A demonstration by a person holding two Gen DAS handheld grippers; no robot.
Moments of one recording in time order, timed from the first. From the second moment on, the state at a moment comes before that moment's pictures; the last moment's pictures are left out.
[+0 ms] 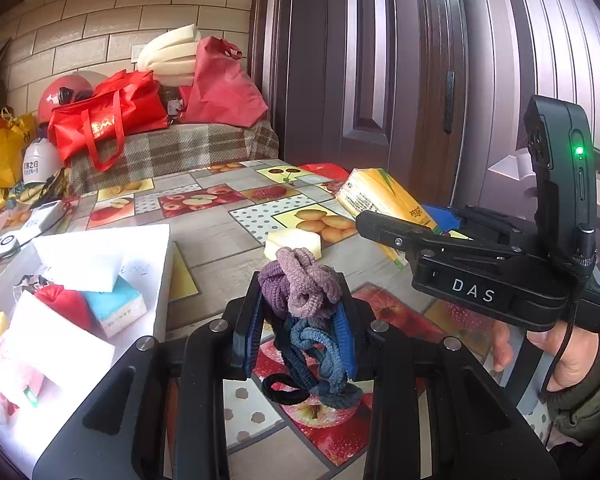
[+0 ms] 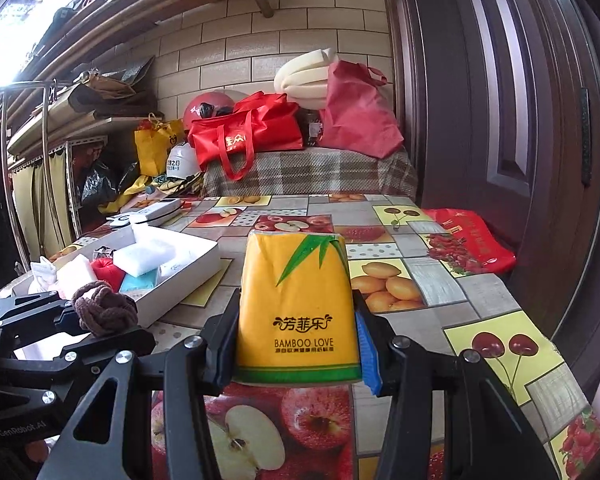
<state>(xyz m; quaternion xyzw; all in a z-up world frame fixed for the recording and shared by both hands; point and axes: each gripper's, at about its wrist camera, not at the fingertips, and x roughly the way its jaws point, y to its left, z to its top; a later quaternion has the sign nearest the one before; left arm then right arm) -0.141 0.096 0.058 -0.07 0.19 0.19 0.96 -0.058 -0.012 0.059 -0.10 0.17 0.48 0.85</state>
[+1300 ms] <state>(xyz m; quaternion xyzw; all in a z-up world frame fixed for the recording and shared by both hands) -0.180 0.121 0.054 -0.10 0.19 0.23 0.95 -0.083 0.009 0.056 -0.11 0.18 0.50 0.84</state>
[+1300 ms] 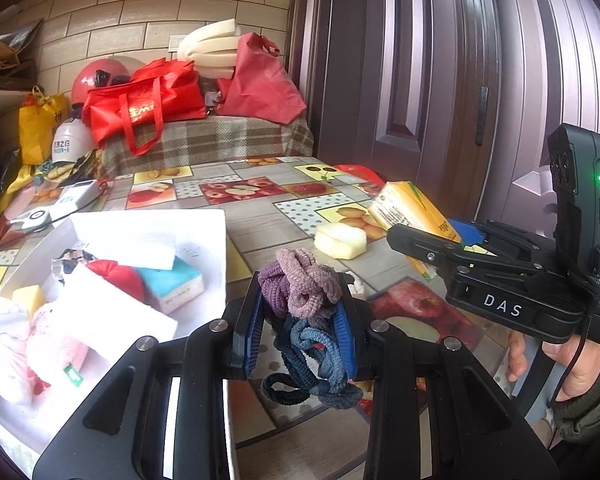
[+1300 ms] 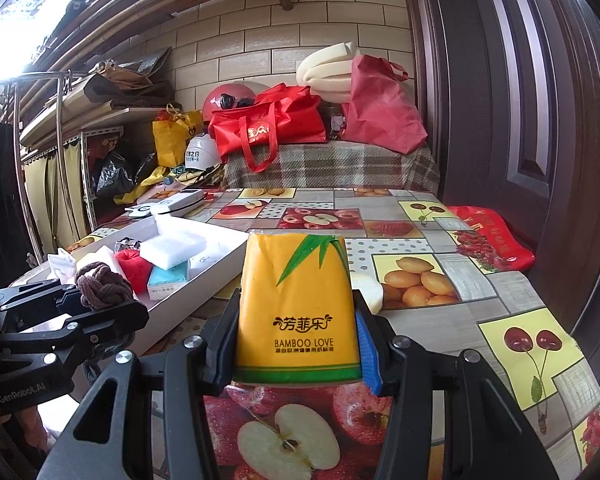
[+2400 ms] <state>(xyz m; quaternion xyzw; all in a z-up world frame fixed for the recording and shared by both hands) -0.202 0.138 0.053 -0.12 0.18 0.27 0.94 -0.095 0.023 0.054 -0.11 0.18 0.53 0.82</state>
